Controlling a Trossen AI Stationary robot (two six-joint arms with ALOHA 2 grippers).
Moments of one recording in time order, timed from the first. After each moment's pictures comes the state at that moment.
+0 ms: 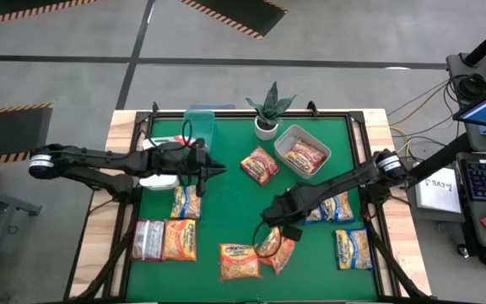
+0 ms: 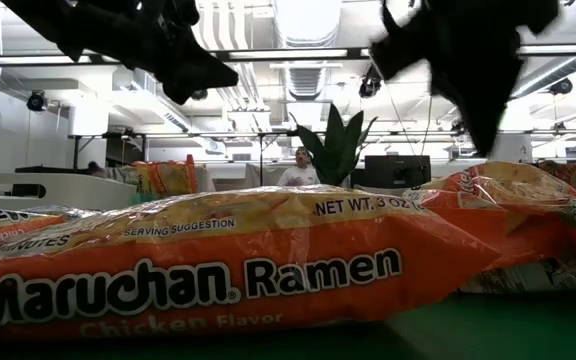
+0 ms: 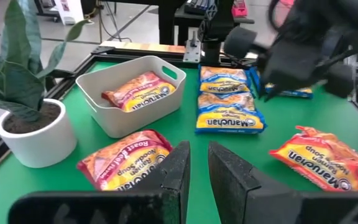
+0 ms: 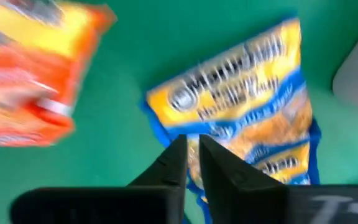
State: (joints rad) left arm 0.10 1.09 0.59 0.21 0.02 -0.04; right arm 0.31 1.86 1.47 -1.32 0.02 0.66
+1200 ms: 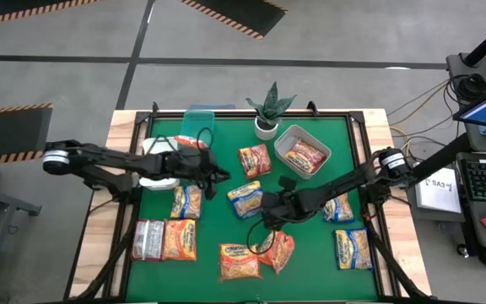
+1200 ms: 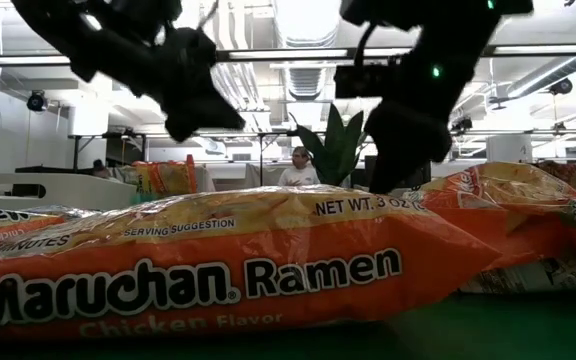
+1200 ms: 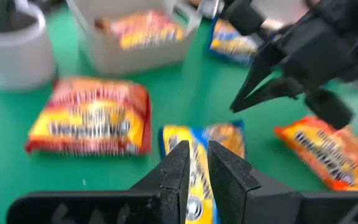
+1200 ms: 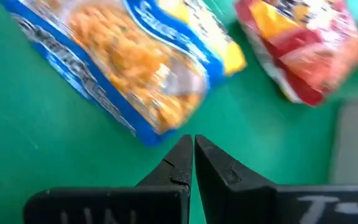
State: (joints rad) left arm 0.10 1.29 0.59 0.23 0.01 -0.27; right arm 0.29 1.82 1.14 -0.56 0.51 0.50
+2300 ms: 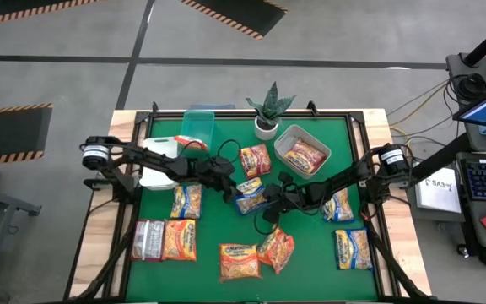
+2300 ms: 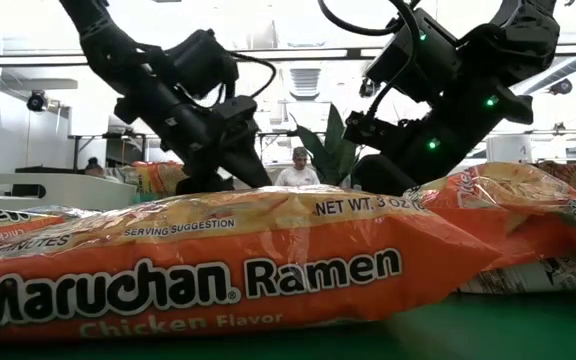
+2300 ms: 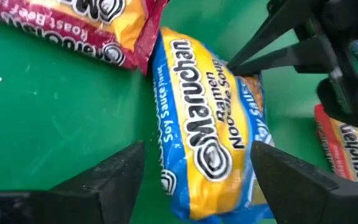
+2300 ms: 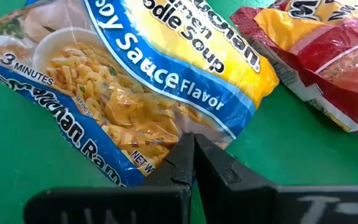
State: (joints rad) left arm 0.10 1.68 0.74 0.21 0.12 -0.61; right arm 0.18 1.83 0.77 0.18 0.44 0.38
